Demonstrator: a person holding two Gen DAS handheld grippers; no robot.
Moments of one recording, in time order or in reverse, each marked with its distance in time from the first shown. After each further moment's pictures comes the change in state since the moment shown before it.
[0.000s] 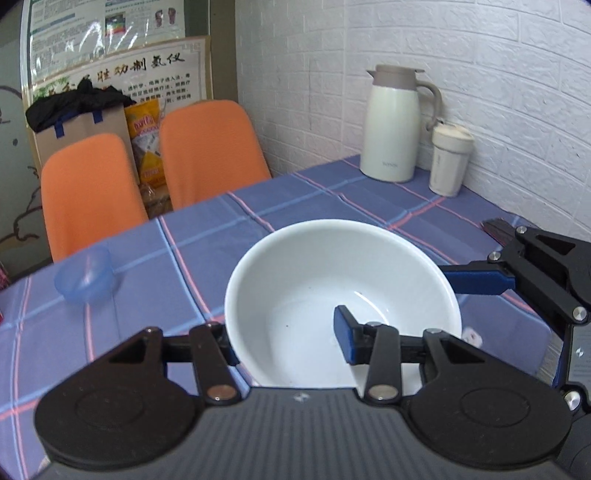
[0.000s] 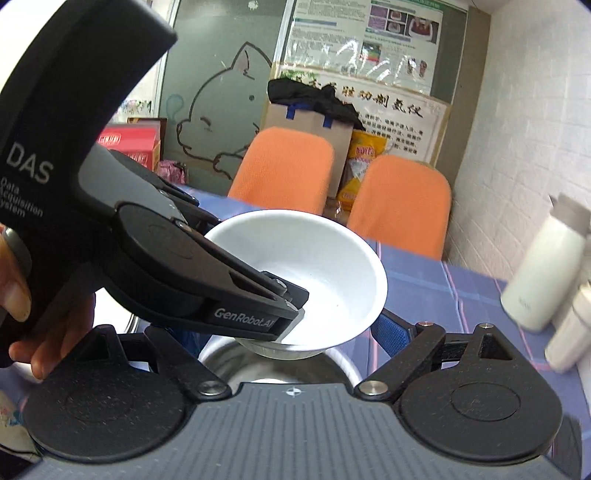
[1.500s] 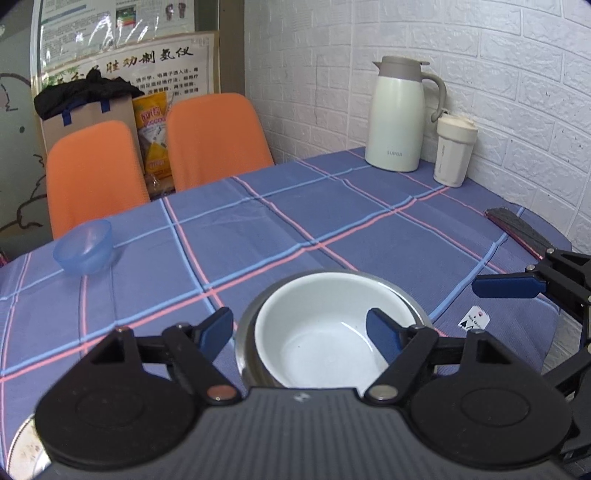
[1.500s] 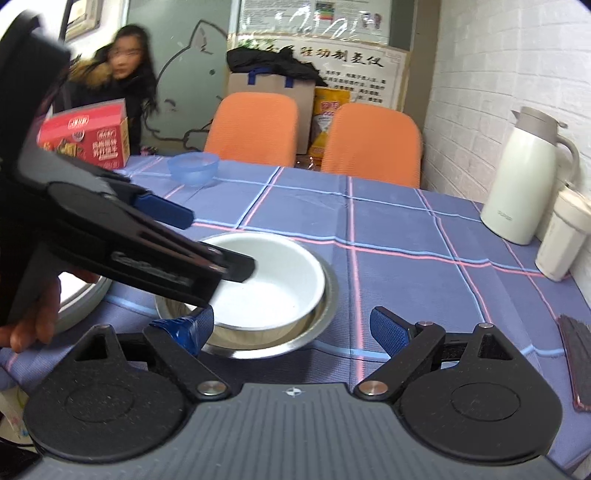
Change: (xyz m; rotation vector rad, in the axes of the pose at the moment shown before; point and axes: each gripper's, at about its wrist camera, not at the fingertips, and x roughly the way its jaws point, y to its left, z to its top) left arm 0.003 0.003 -0.025 -0.028 -0.024 0.013; right arm -0.012 -0.012 -0.057 0.160 0.081 -0.052
